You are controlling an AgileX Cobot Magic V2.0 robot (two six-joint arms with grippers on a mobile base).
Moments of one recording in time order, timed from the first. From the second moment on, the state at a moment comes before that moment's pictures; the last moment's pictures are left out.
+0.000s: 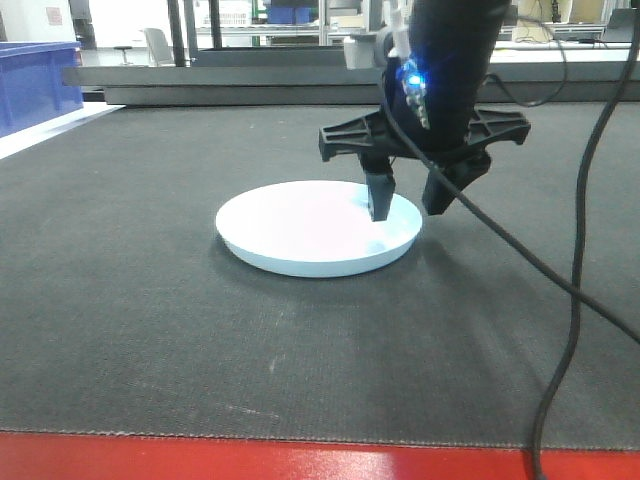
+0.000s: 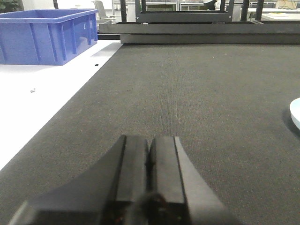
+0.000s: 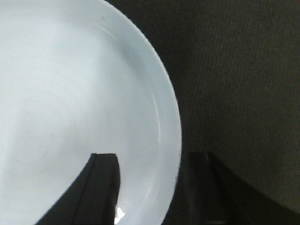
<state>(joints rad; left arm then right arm) -0.02 -0.02 0.03 -0.20 0.07 0.25 0.53 1.93 -1.43 -0.22 0.67 0.53</state>
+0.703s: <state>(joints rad) -0.02 -0.02 0.03 -0.20 0.07 0.25 0.53 1.96 -1.44 -0.26 0.63 0.54</state>
